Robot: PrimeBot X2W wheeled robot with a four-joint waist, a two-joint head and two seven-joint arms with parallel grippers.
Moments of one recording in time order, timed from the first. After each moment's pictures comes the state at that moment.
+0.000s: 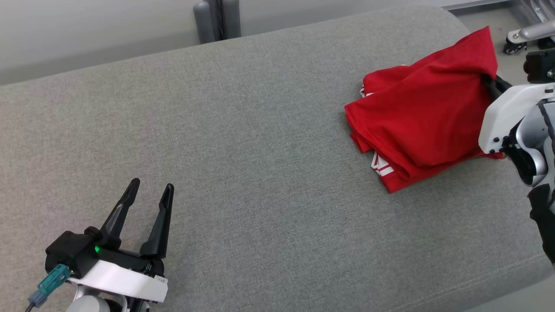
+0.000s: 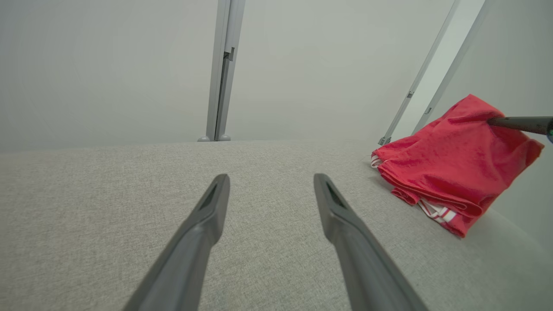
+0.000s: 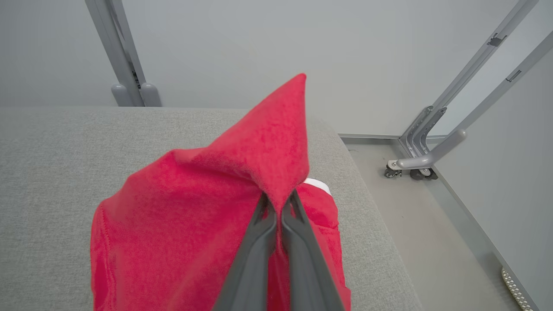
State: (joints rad) left arm -0.08 0.25 -0.19 0.11 -0.46 -0.13 -0.26; right arm -0.81 -0.29 0.17 0.72 0.24 0.13 0.21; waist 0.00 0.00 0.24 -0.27
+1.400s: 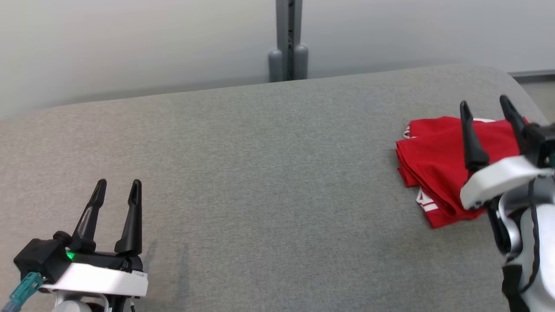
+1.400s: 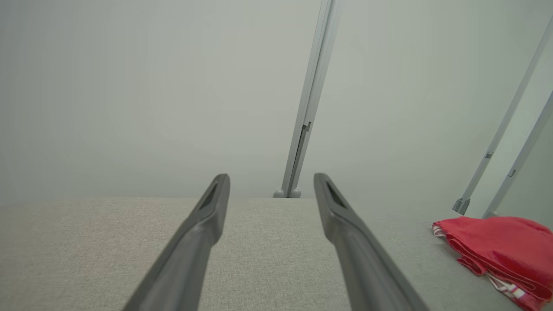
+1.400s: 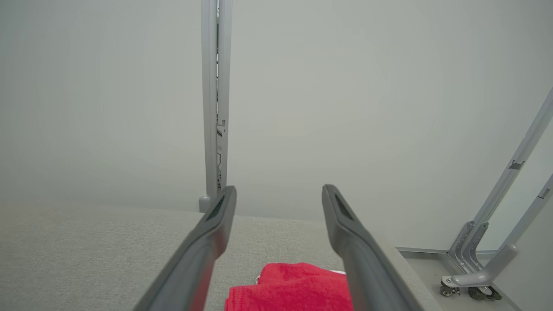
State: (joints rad) left arm -0.06 0.20 -0.05 0.11 -0.44 -0.13 -0.26; right arm -0.46 -0.12 -0.06 0.29 0.01 0.13 -0.01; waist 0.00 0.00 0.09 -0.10
